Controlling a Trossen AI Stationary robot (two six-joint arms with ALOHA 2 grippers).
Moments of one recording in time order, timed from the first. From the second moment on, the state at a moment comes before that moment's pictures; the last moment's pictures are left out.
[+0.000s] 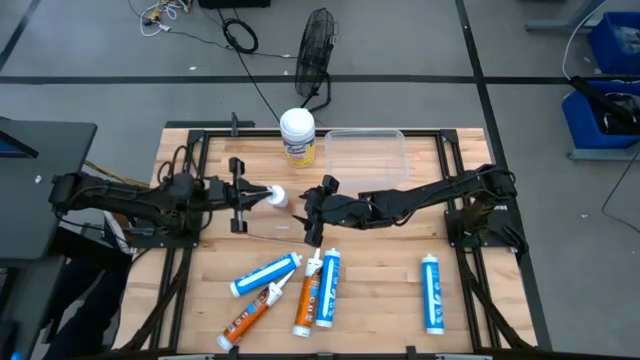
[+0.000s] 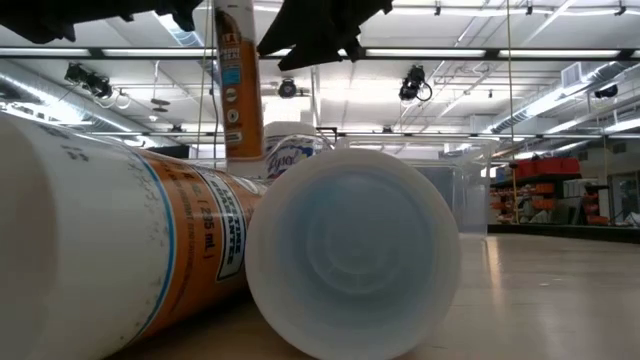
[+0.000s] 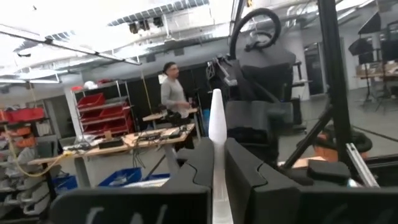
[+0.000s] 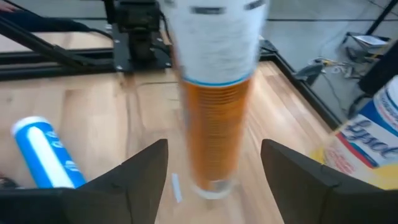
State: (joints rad) left arm -0.04 0.81 0.39 0.72 -0.11 0.21; right arm 0.15 1.78 1.38 -0.13 0.44 0.10
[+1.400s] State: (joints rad) left arm 0.19 1.34 0.39 1.19 0.10 -0.02; right arm 0.34 1.63 1.39 -0.32 0.70 0.15
